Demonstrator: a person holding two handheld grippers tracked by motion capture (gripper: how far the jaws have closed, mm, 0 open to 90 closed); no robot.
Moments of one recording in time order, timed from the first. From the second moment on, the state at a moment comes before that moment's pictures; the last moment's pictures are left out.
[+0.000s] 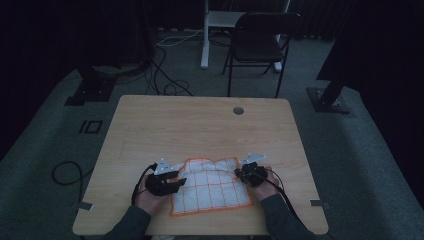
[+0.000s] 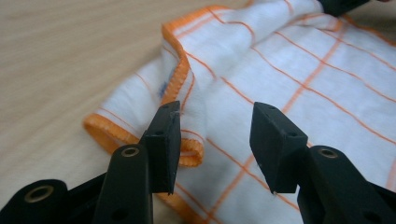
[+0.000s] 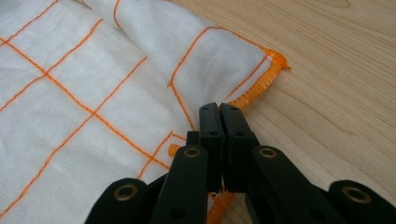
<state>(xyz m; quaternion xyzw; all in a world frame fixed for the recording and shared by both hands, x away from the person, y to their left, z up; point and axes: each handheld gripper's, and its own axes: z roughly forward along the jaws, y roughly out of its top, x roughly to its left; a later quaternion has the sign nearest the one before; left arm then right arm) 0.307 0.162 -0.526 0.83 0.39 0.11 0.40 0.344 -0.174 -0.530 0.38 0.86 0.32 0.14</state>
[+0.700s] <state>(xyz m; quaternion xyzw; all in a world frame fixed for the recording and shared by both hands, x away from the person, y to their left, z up) 0.300 0.158 -0.507 0.82 0.35 0.11 0.43 0.344 -0.174 -0.530 0.38 0.86 0.32 0.14</state>
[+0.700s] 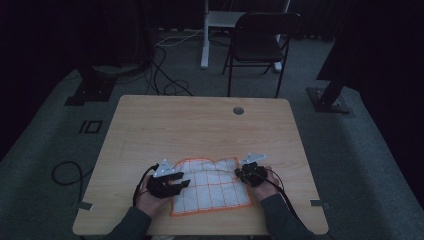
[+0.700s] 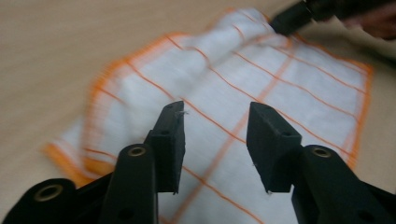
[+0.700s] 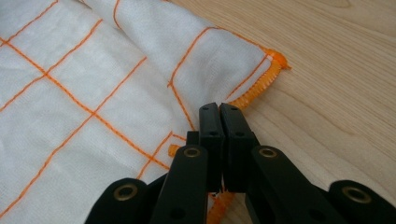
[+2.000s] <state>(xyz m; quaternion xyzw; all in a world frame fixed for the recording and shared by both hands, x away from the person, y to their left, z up) 0.334 0.175 -0.532 0.84 0.39 0.09 0.37 0.344 -0.174 -0.531 0.38 0.86 0.32 0.14</state>
